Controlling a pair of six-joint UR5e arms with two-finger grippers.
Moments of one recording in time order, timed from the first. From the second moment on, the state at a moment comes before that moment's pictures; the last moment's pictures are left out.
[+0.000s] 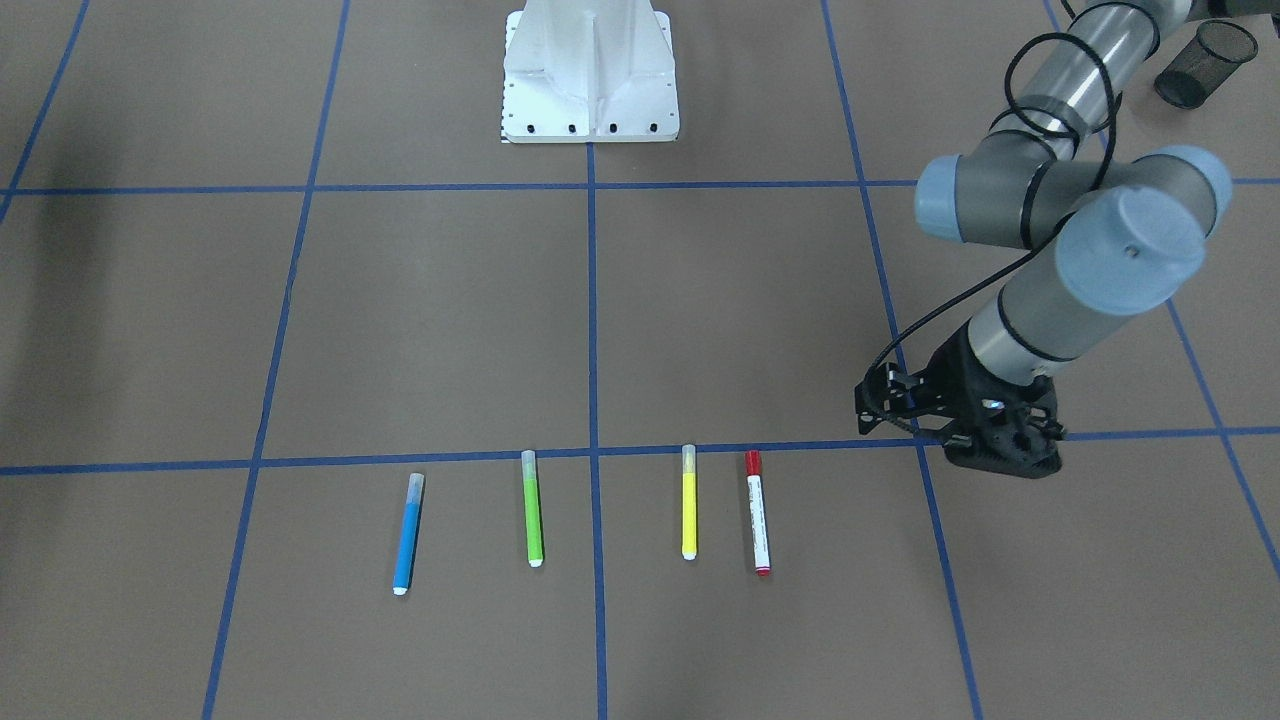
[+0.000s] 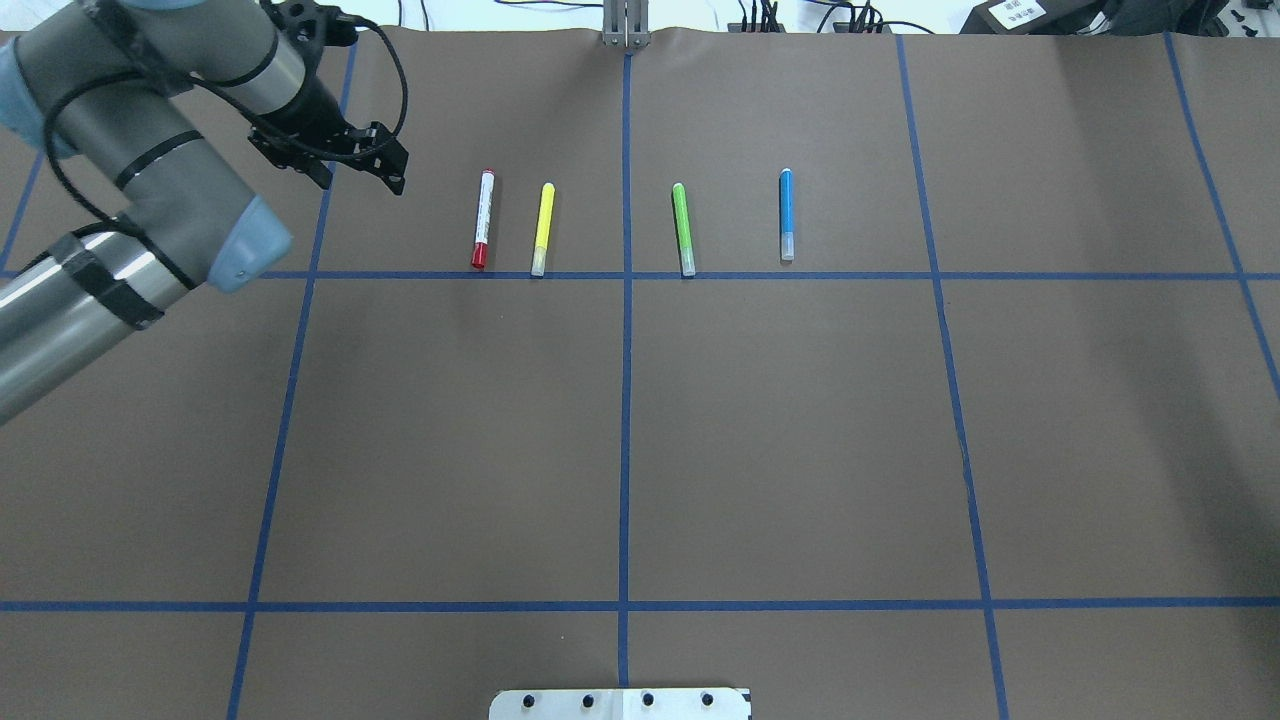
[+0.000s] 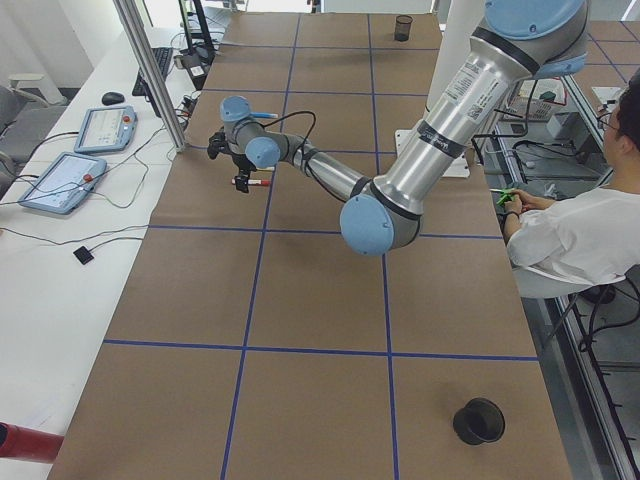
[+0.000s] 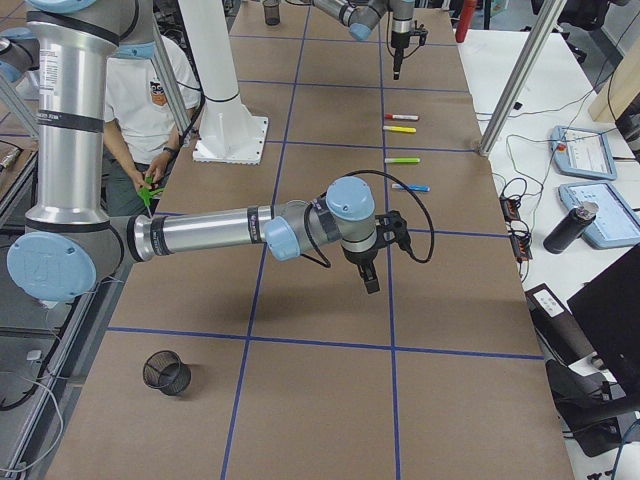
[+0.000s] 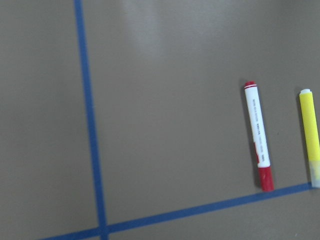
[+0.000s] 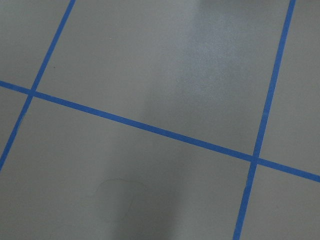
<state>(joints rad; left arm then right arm) -0.96 -2.25 -1.32 -1.85 -2.23 -0.73 1.46 -1.68 1.82 -1.29 2.37 0.09</state>
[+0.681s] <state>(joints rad) -0.87 -2.46 -1.03 -1.90 -2.08 -0.79 1.45 -1.68 1.82 -1.29 2.37 0.09</state>
